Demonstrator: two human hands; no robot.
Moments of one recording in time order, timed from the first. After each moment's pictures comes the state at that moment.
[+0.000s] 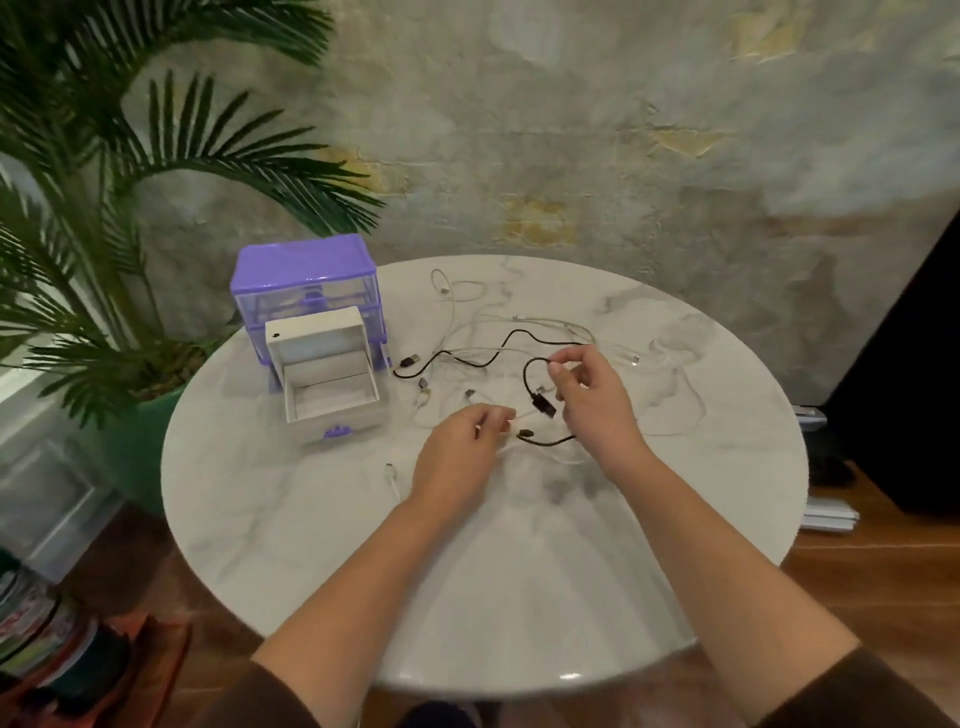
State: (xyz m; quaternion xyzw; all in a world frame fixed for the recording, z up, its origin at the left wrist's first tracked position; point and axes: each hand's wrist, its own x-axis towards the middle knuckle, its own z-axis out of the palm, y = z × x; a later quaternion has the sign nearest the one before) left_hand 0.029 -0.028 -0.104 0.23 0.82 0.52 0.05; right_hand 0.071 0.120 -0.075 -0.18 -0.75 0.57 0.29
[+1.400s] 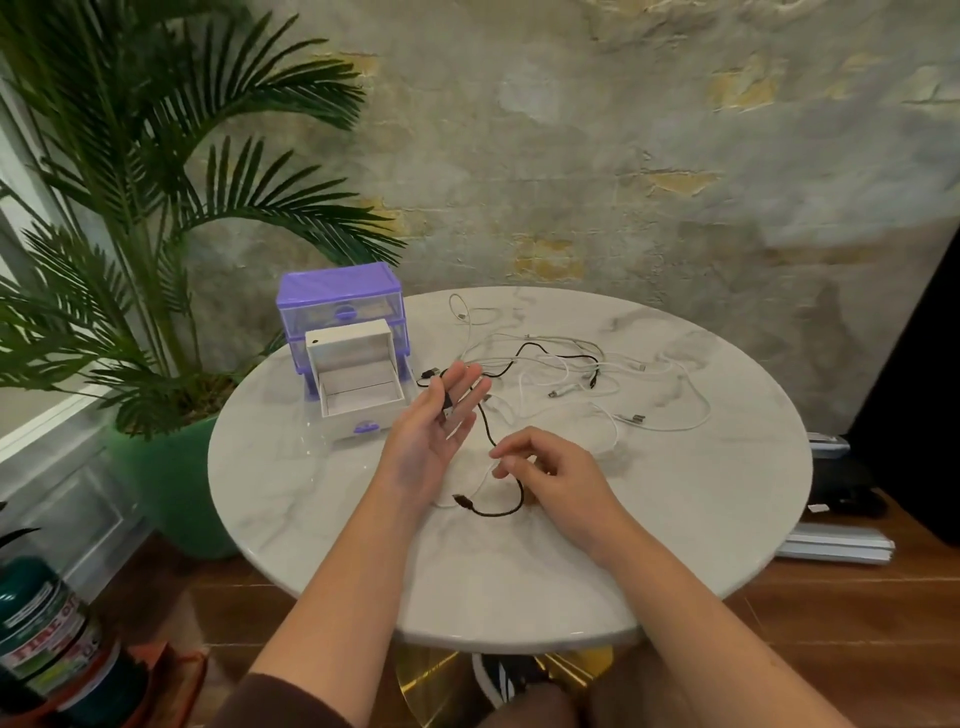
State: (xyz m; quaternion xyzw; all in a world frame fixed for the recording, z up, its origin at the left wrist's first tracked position) left_hand 0.032 -0.079 -0.086 0.19 0.46 0.84 0.20; right_hand 0.135 0.053 -0.110 -0.03 -0.79 0.59 0.18
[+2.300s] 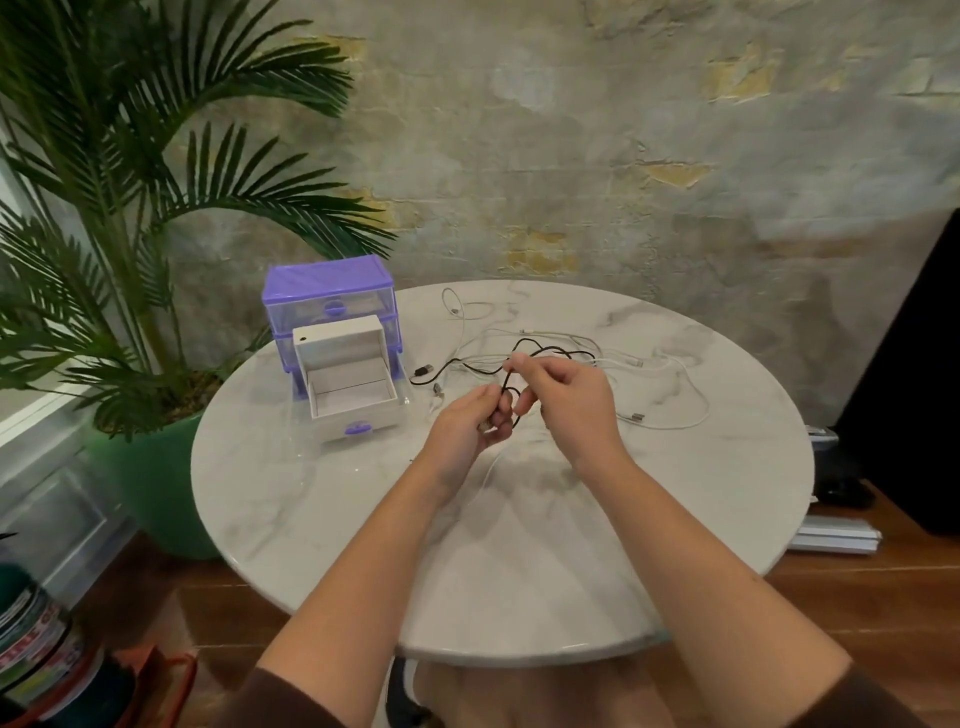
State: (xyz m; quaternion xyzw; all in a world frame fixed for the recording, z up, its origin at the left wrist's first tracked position) left_hand 0.034 -0.045 -0.082 0.25 0.58 0.75 0.21; right_hand 0.098 0.061 -0.052 -0.12 -0.71 0.62 0.31
